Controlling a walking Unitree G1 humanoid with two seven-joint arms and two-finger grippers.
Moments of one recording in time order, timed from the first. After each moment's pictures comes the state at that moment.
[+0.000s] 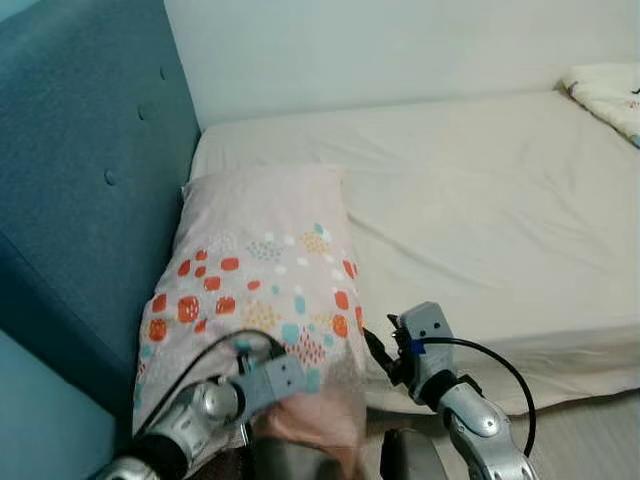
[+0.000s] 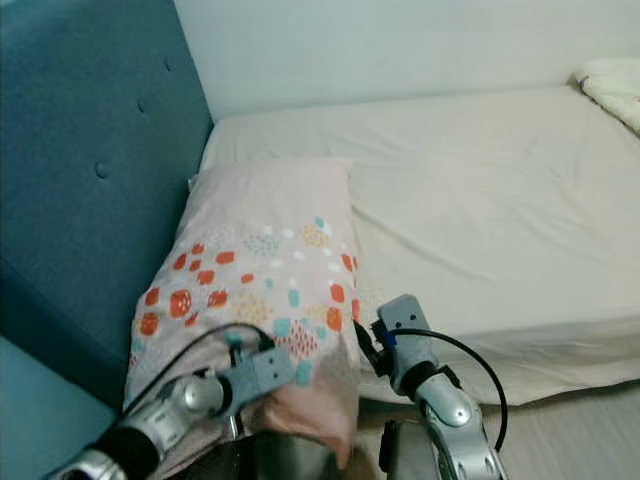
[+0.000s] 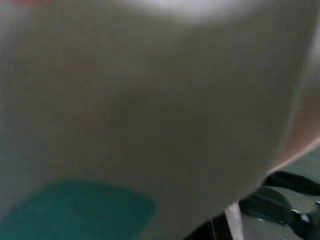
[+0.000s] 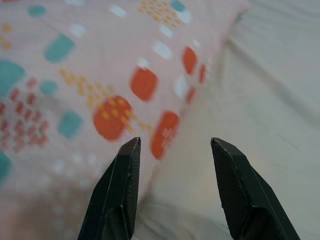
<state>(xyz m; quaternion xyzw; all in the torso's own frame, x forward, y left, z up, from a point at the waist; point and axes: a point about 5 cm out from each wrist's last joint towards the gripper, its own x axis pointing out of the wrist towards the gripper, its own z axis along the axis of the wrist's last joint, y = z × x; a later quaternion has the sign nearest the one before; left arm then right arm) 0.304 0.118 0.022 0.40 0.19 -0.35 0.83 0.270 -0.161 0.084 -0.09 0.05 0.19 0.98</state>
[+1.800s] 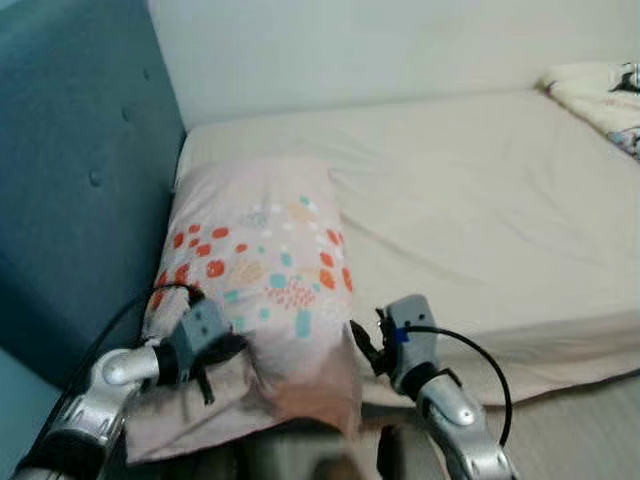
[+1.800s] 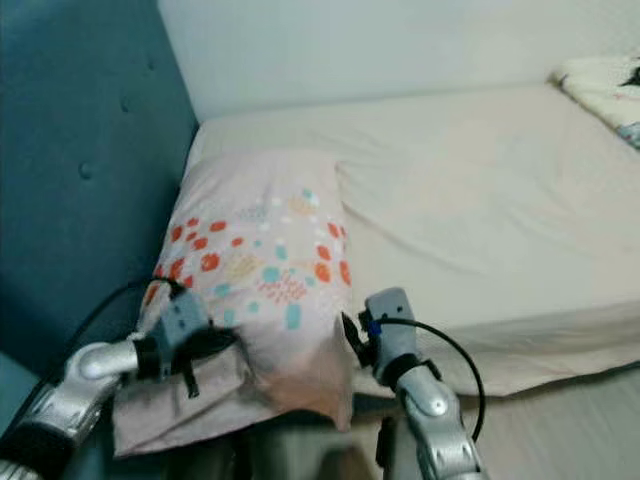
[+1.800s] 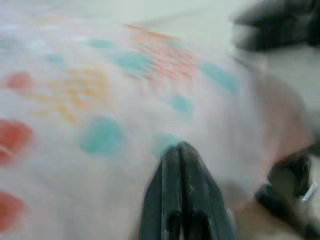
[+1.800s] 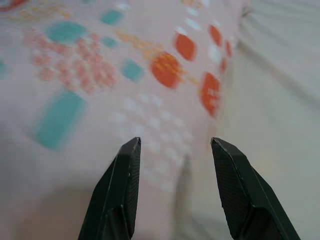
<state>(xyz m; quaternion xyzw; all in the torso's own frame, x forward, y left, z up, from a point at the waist) 0.282 0.190 0.121 0.12 0.01 -0.42 0.90 0.278 -0.131 0.076 -0.06 0.06 0.20 0.98</state>
